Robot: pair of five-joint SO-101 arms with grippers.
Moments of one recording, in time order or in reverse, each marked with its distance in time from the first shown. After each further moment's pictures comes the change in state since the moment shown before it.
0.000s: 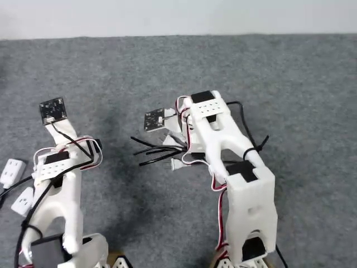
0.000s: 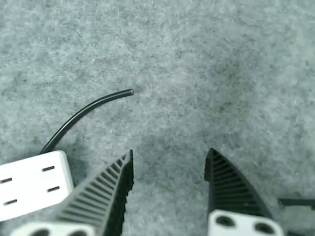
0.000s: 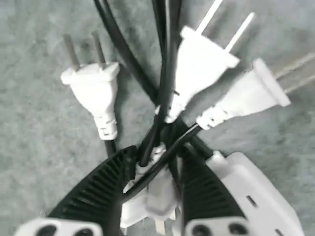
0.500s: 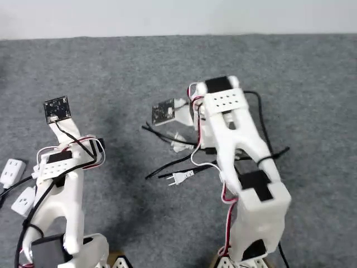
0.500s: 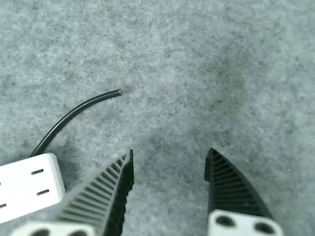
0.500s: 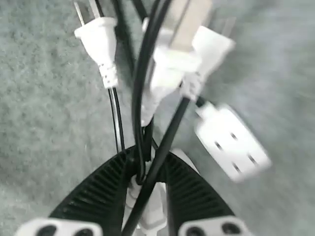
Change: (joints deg) left arm 1.4 0.0 0.0 -0.8 0.0; right arm 1.8 -16.2 -5.4 17.3 3.4
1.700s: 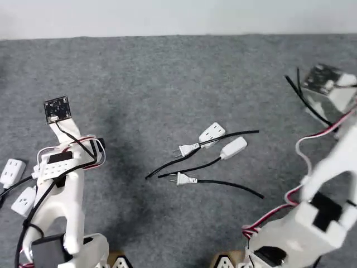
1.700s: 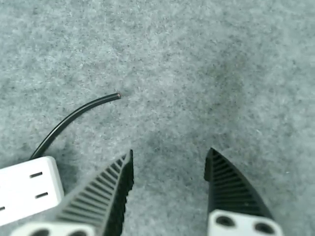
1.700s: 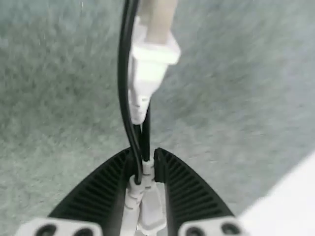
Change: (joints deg) left arm 0.2 0.0 0.4 -0.6 0.0; right arm 53.5 -6.2 -17.7 3.7 11.6
